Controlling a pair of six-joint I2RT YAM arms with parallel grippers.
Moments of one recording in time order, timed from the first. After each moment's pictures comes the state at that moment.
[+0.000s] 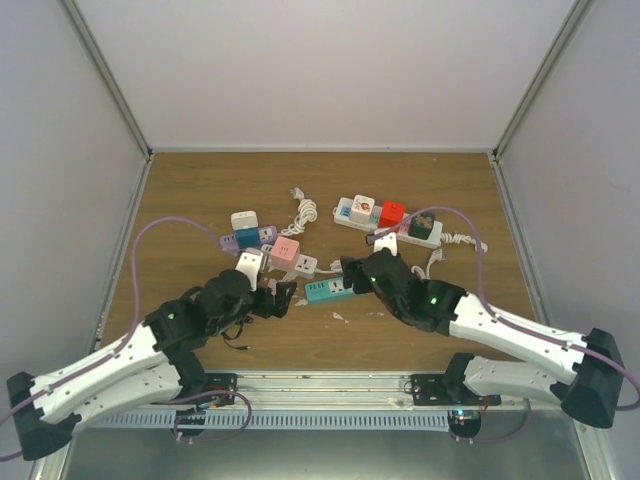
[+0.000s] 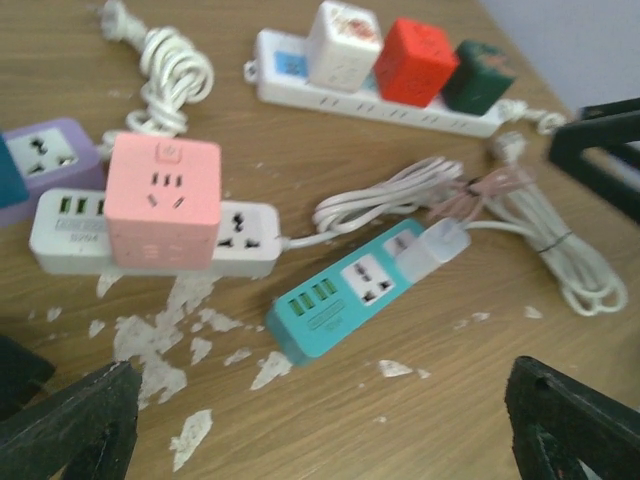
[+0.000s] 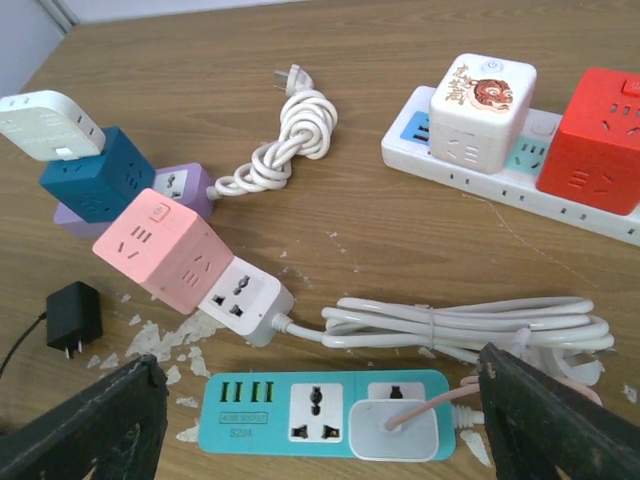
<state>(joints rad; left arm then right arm) -0.94 0.68 0.65 -0.50 -0.24 -0.55 0.99 1.06 0.77 -0.35 0.49 0.59</state>
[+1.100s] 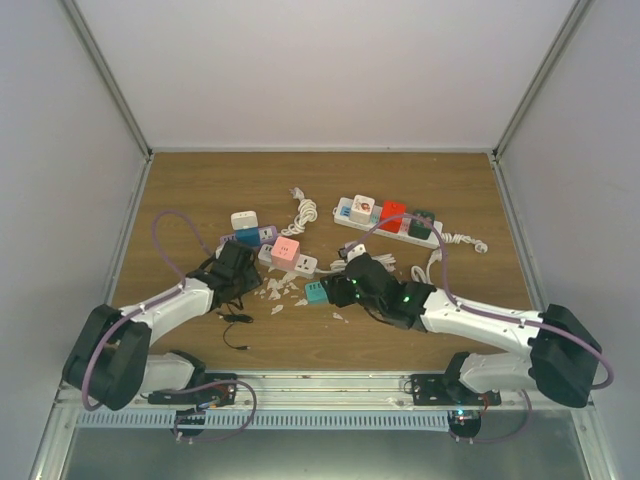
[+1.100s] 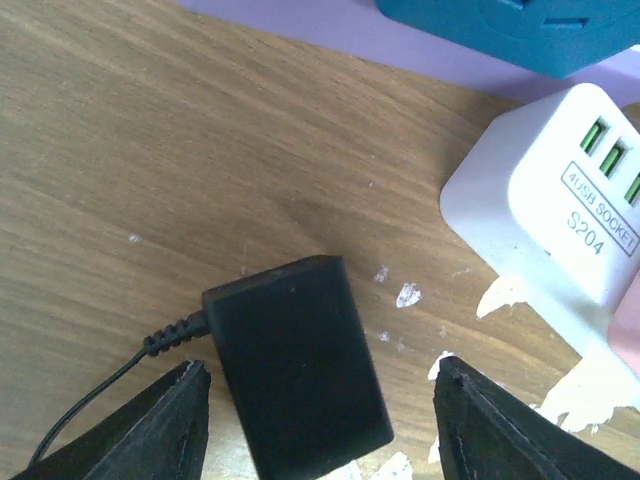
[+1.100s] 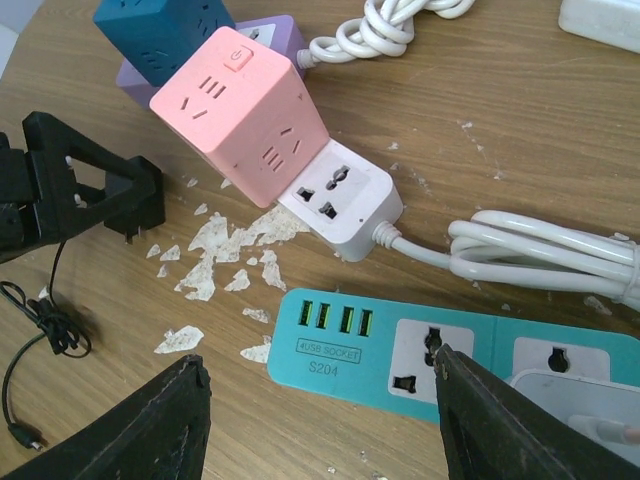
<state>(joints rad) -0.42 1.26 0.53 -0.30 -0.16 -0.85 0.98 1.24 0.70 -0.14 0.20 0.58</state>
